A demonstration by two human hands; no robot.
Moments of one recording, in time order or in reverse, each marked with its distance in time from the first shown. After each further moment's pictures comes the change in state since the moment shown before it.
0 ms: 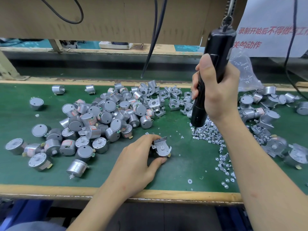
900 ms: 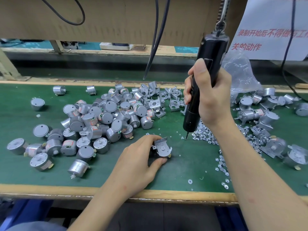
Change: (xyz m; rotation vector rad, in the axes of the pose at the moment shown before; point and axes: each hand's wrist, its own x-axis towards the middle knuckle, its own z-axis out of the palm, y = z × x) left_hand 0.000 0.000 0.000 -0.001 -0.005 0.006; right_hand -0.010 -0.007 0.014 0.092 -0.042 0.031
